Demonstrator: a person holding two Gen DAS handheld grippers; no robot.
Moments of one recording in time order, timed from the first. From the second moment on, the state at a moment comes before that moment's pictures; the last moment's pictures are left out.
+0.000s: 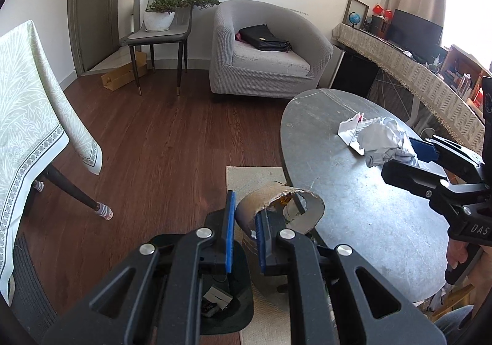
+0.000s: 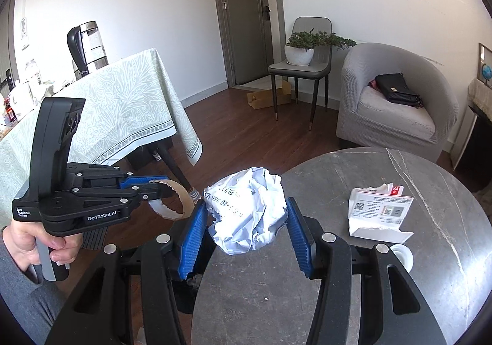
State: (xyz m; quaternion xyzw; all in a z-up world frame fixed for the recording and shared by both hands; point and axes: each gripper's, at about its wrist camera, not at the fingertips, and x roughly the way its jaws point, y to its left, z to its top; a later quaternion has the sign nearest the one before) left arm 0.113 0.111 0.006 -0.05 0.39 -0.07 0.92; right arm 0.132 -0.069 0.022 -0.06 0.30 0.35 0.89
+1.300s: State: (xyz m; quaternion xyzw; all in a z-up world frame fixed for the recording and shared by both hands) left arm 0.105 0.218 -0.153 -0.11 0.60 0.01 0.79; right arm 0.115 0.091 -0.045 -0.16 0.37 0.41 0.82
